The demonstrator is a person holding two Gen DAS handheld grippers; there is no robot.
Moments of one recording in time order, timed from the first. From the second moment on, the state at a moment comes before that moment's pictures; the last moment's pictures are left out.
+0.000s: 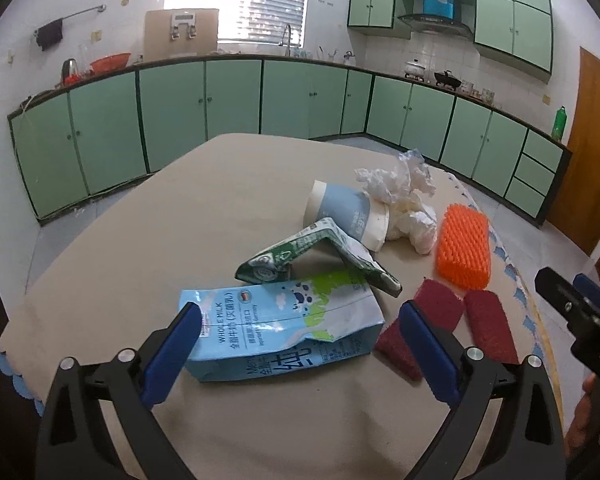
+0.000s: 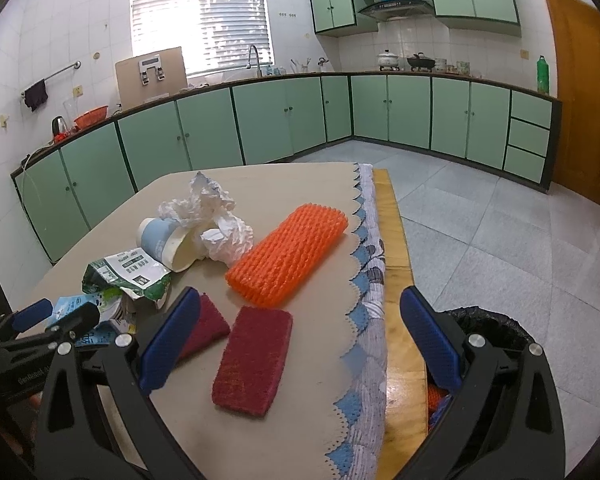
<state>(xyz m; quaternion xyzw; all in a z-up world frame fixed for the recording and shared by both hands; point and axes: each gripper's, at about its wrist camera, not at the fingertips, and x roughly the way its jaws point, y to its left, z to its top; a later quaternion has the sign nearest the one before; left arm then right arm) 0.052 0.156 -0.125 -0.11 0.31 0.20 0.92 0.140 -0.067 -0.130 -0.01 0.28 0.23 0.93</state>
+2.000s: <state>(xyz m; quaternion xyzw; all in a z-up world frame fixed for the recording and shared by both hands) 0.055 0.176 -0.148 -0.15 0.37 0.08 0.91 0.136 -0.070 -0.125 -0.03 0.28 0.21 0.94</state>
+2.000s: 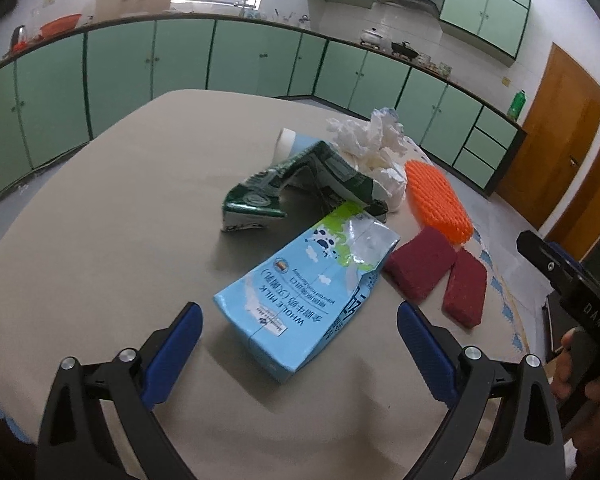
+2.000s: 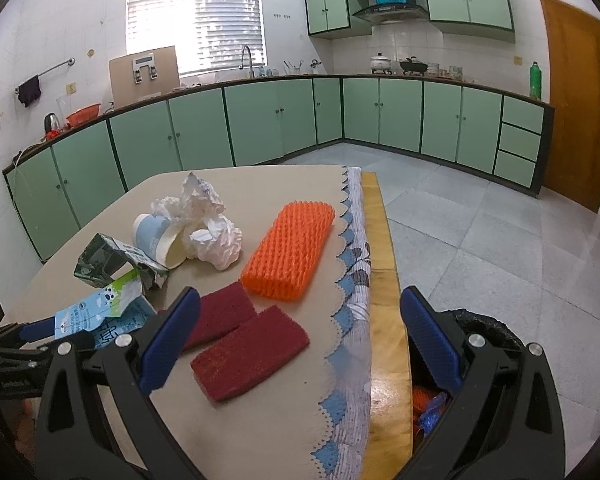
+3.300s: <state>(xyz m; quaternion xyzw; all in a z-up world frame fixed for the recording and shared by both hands) 0.047 0.166 -0.154 -0.14 0.36 0.09 0.92 0.133 -0.023 -0.170 -0.09 0.36 0.17 0.91</state>
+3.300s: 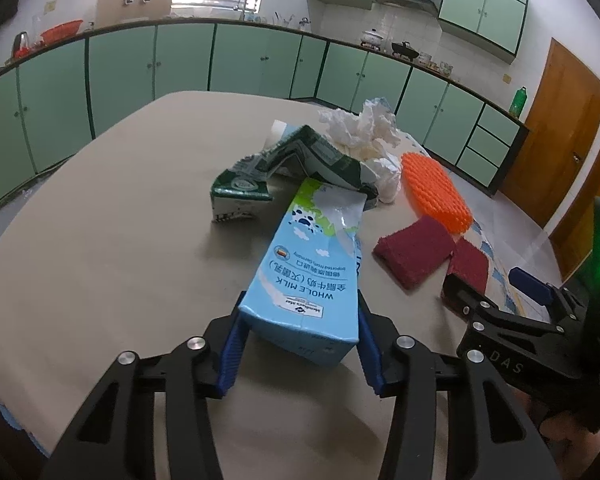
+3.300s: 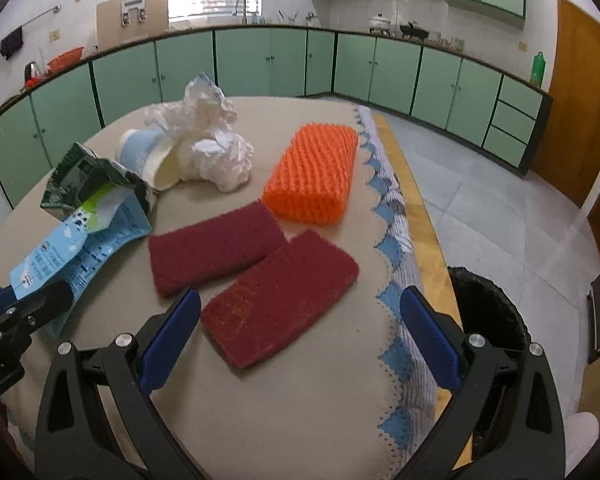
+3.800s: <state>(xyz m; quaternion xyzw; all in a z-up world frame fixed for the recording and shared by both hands) 0.056 0.153 -0.154 -0.12 0.37 0.08 0.92 0.130 -0.048 -0.167 -0.07 0.36 0.16 0.92</state>
